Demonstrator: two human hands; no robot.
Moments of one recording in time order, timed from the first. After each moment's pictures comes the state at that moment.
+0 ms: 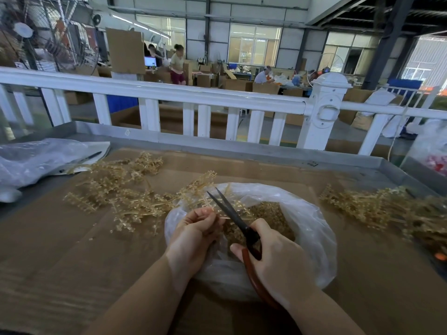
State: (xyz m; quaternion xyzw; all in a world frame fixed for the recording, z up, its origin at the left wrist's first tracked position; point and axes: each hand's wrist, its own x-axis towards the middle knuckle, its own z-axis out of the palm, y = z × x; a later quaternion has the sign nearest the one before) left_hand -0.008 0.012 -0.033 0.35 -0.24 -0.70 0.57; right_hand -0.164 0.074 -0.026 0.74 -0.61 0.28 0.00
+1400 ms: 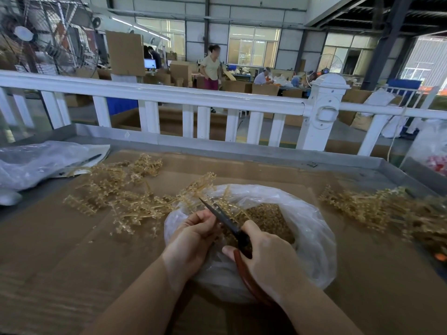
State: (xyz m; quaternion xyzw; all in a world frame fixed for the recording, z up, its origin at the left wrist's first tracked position) left_hand -0.005 0.006 -0.039 0.32 -0.28 -0.72 0.55; right_hand -0.158 0.061 -0.027 0.77 -0.58 0.27 -0.03
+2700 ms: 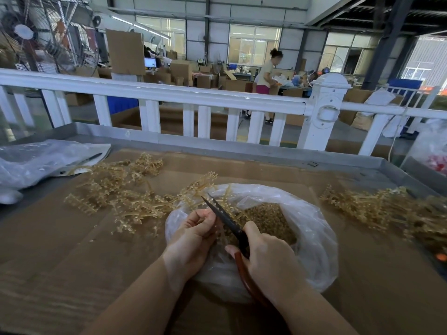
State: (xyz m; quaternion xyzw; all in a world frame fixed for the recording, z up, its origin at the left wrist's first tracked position) left_hand -0.005 0.009 -0.040 0.33 -0.25 -0.72 0.56; right_hand -0.153 0.062 -0.032 0.78 -0.58 0.24 0.02
